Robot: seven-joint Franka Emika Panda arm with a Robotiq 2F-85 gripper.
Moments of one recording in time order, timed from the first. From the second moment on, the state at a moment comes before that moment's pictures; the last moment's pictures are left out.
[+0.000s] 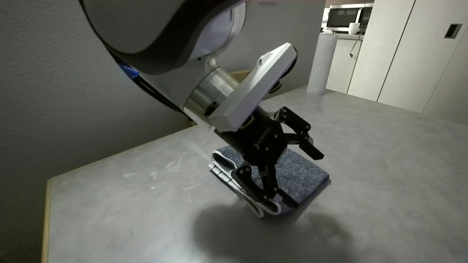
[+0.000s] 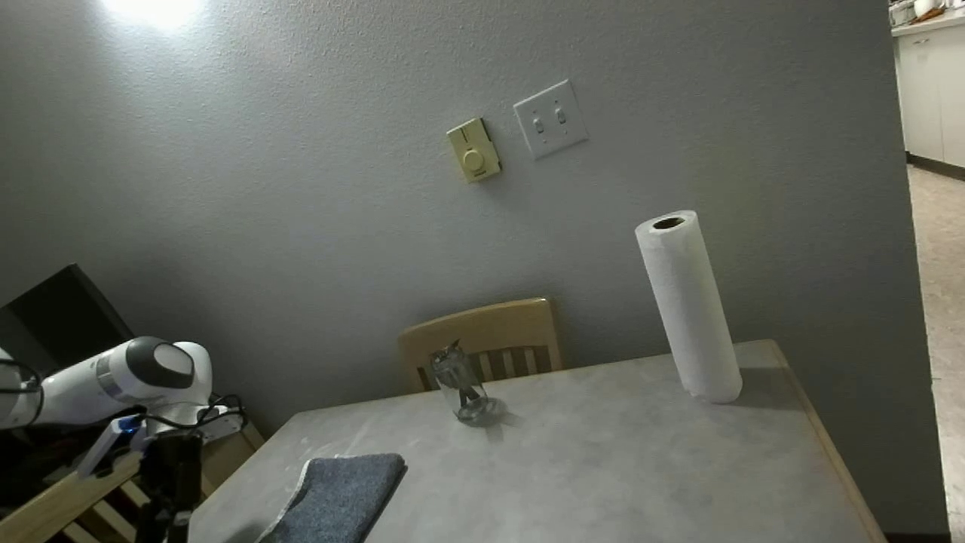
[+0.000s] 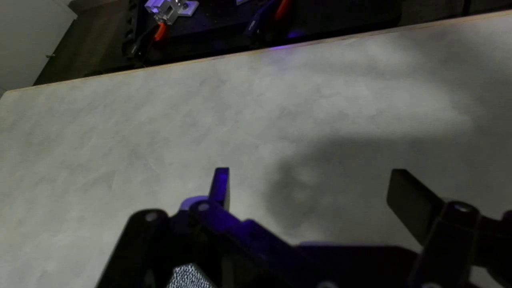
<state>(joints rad) 0.47 1.06 0.05 -0.92 -0.06 1.07 0.47</state>
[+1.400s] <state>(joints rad) 0.48 1.23 0.02 -0.76 -0.13 1.08 0.50</state>
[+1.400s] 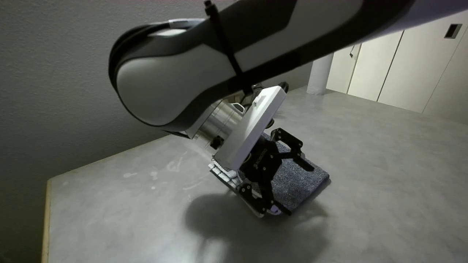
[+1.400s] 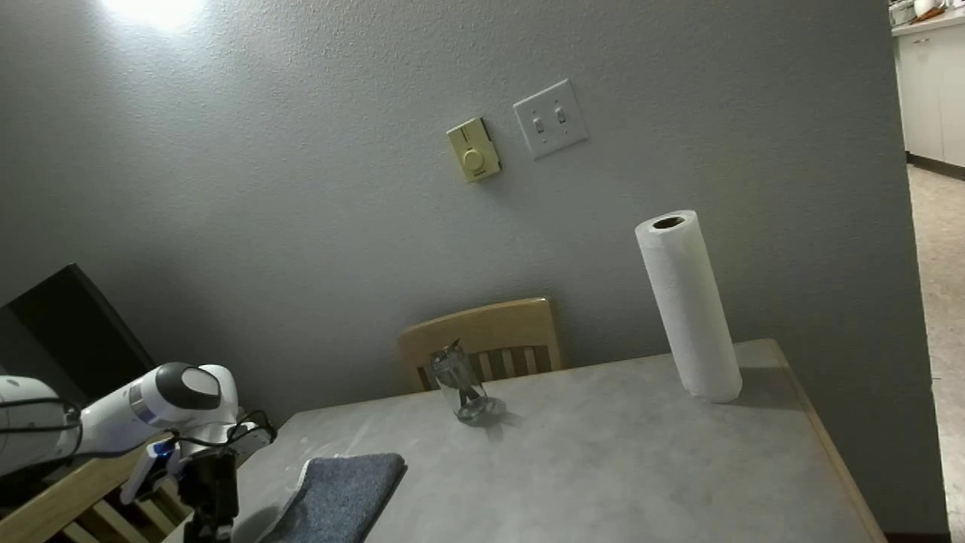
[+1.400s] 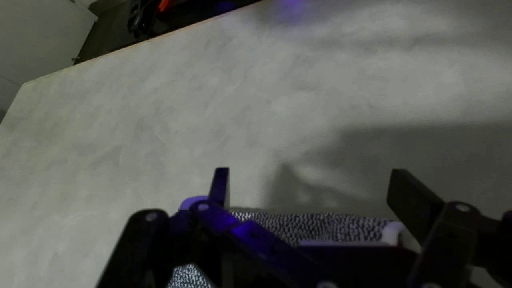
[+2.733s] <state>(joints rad) 0.49 1.27 0.05 -0.76 -0.15 1.08 0.50</state>
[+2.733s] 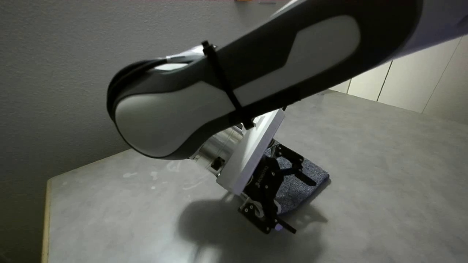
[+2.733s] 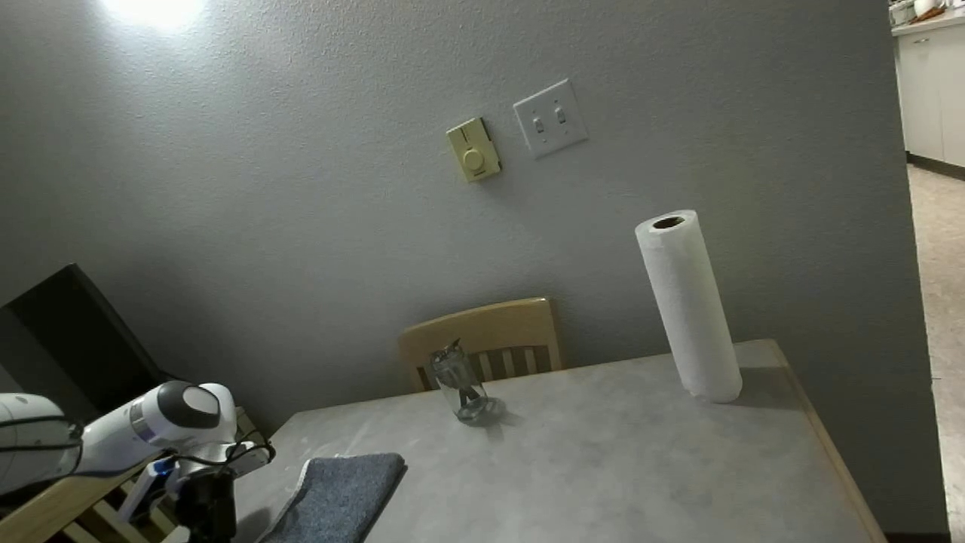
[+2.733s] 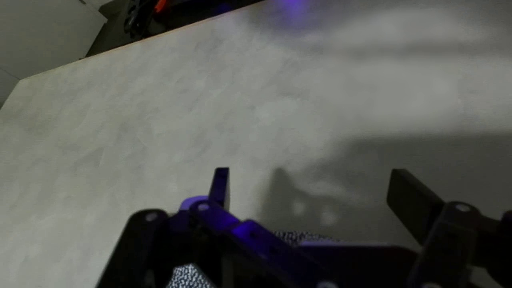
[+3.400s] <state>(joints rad) 0.50 1.27 0.03 -0.74 -0.27 1.10 0.40</state>
